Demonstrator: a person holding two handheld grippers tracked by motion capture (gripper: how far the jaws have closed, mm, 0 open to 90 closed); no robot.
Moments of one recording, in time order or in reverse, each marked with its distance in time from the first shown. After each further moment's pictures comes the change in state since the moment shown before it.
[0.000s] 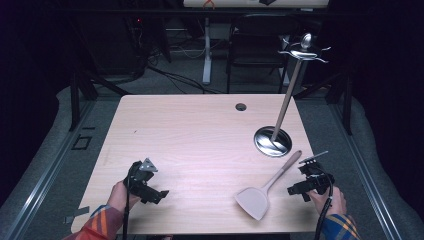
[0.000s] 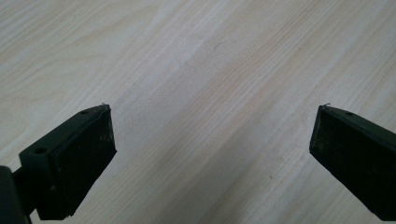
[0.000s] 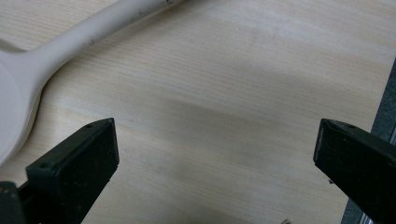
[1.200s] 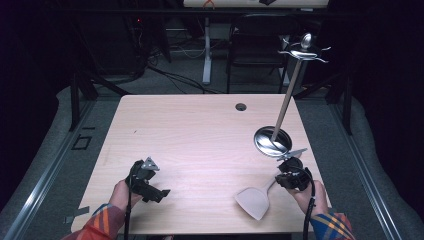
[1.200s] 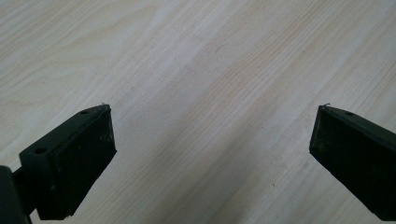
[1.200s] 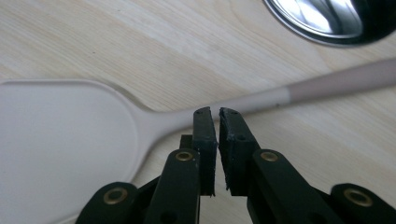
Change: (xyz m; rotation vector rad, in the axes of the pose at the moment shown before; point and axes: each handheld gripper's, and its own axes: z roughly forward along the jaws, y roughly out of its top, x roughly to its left) left arm 0.000 0.005 0.005 0.009 -0.004 0.009; right arm 0.061 0.019 -0.016 -0.196 0.052 -0.251
